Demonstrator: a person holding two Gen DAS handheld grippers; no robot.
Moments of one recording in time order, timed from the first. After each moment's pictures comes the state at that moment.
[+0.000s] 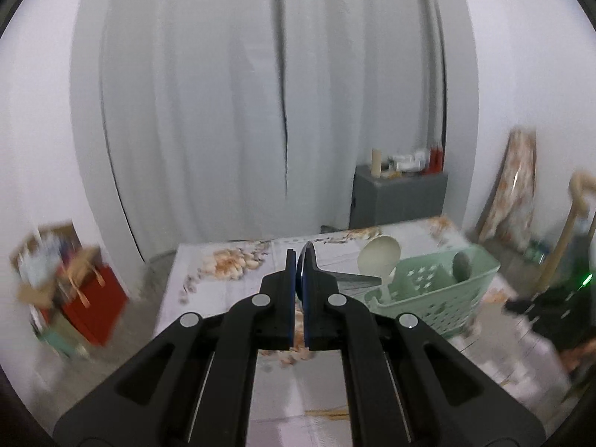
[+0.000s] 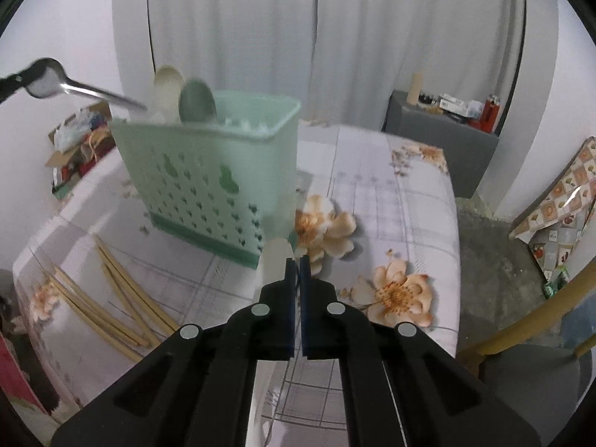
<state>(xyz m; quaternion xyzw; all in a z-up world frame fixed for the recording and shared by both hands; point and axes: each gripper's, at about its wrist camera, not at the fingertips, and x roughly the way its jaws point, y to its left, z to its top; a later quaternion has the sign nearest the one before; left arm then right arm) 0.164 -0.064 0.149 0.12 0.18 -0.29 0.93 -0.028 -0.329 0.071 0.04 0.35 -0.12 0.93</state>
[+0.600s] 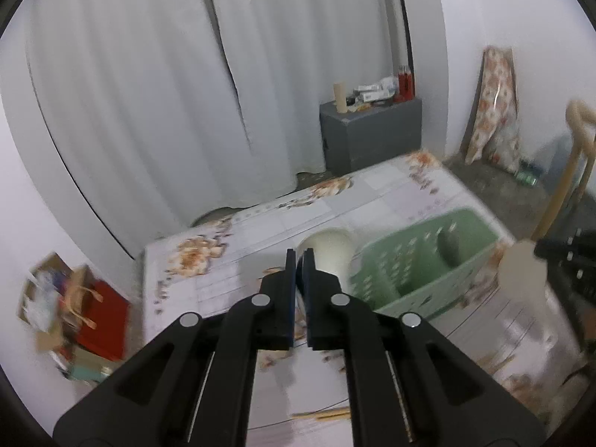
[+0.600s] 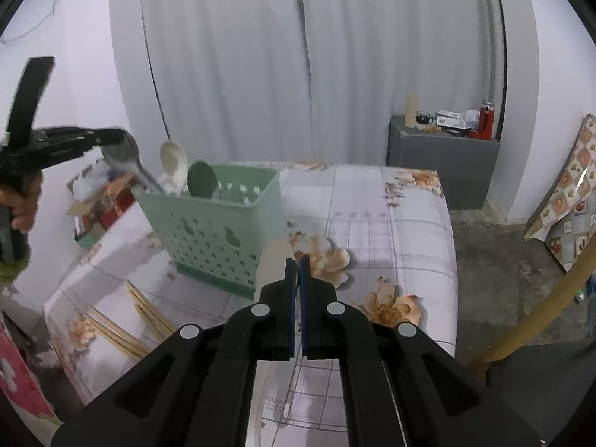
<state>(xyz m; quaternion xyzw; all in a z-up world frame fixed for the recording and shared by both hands) 0.194 -0.153 0.143 0.21 0.27 -0.33 0.88 -0.062 -0.354 0.103 0.10 0.27 -0.09 0.95</state>
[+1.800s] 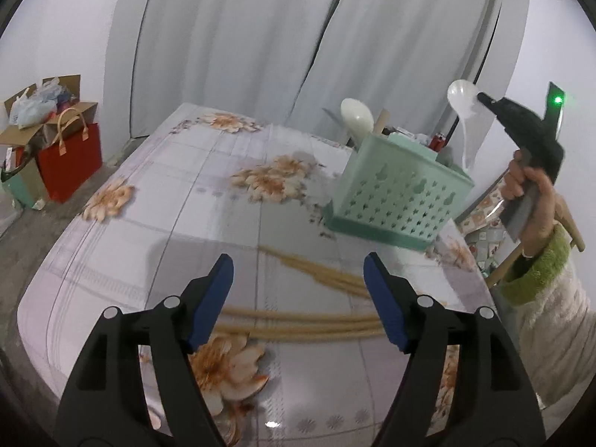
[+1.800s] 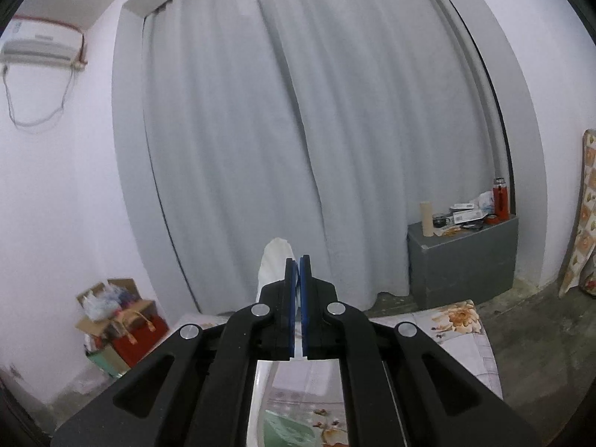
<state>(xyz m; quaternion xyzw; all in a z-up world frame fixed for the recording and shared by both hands) 0.087 0.018 0.015 -0.06 0.32 -0.28 0.90 0.040 -0.362 0.169 0.11 0.05 -0.12 0.99</state>
